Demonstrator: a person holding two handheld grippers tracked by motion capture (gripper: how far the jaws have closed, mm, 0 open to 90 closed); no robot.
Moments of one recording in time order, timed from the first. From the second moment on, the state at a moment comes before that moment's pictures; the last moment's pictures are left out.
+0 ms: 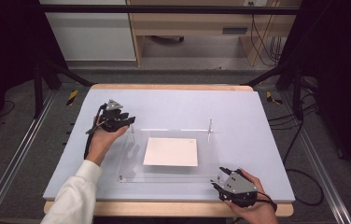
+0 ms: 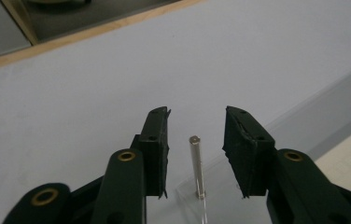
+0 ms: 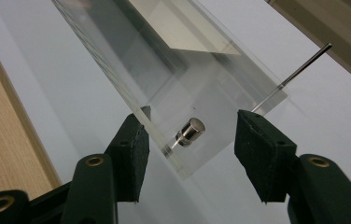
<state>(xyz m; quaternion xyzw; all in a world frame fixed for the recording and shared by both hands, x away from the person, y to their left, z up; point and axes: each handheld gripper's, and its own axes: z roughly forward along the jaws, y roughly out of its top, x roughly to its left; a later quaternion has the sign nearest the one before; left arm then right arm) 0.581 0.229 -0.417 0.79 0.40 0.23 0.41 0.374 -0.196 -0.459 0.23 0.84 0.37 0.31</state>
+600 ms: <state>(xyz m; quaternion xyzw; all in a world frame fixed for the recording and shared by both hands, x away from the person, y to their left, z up) 0.487 0.247 -0.365 0.81 0.30 0.26 0.44 0.383 -0.198 -0.424 0.26 0.83 0.39 0.31</state>
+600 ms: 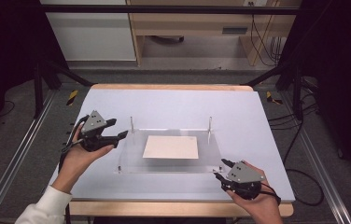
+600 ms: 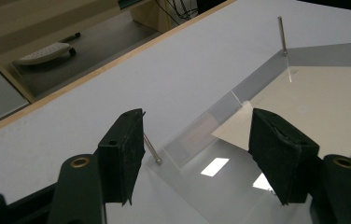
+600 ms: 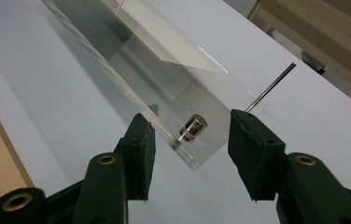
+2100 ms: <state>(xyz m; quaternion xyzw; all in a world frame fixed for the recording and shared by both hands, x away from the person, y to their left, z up) 0.423 0.216 -0.315 0.83 0.18 0.28 0.45 0.413 -0.198 -0.377 0.30 0.82 0.39 0.29</state>
